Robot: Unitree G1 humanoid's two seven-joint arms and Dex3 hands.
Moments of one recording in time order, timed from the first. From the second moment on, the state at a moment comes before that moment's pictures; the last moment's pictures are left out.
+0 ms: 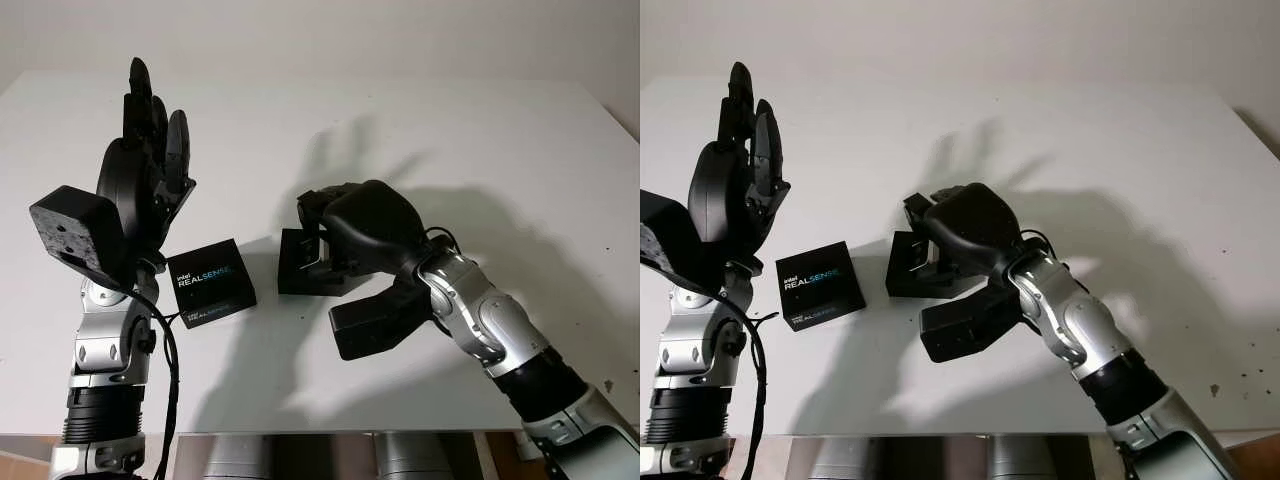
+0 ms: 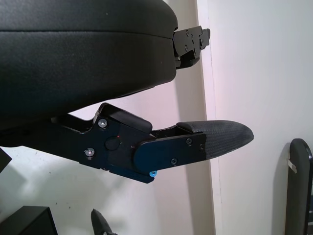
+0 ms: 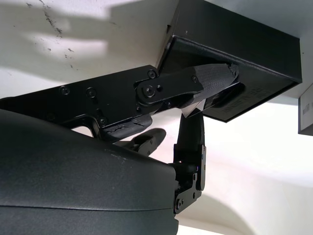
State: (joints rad) left arm -0.40 0.23 0.20 0.03 -0.16 0.00 -0.09; right arm -0.54 -0.43 0.46 0.10 -1.05 -0.08 0.11
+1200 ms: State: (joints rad) left arm -0.40 0.23 0.21 0.03 -0.16 -0.02 -0.08; right arm -0.54 -0.44 0.44 0.16 -0.93 -0.23 -0.01
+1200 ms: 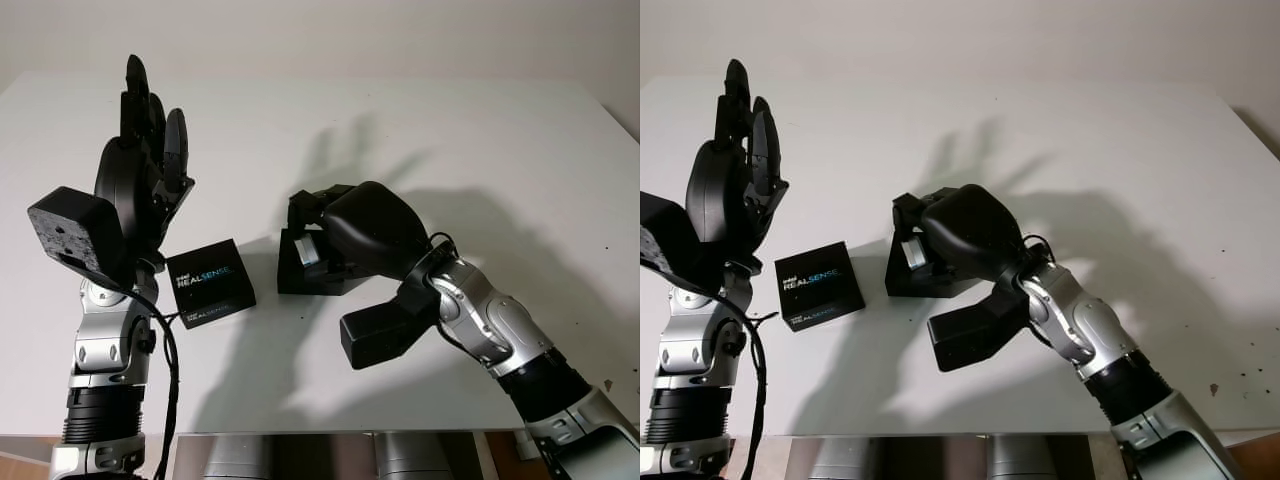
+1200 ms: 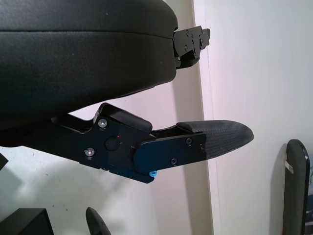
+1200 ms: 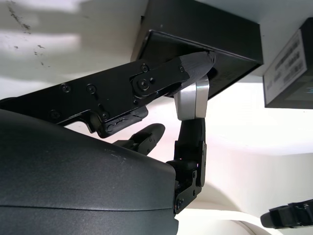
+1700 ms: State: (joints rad) left arm -0.40 0.23 0.21 0.03 -0.16 -0.01 -0.08; right arm -0.56 -0.41 0.35 0.24 -0.77 -0.20 -0.04
